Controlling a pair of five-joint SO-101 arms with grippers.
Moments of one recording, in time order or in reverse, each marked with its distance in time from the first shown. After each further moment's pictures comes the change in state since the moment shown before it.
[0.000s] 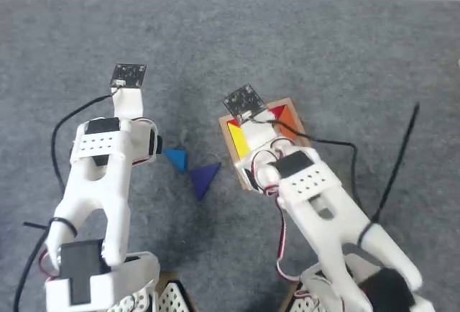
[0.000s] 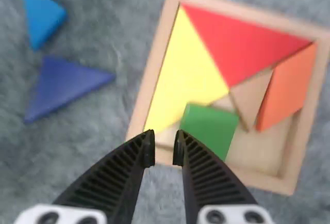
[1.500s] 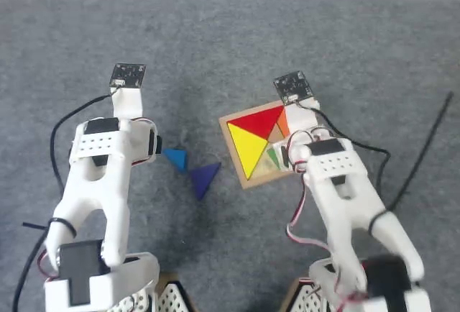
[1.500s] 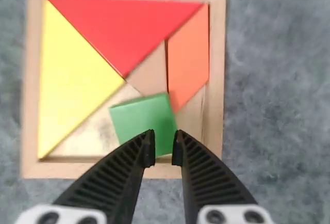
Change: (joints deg) left arm 0.0 0.0 0.0 0.0 0.0; right arm 16.6 7.2 -0.3 -5.8 3.1
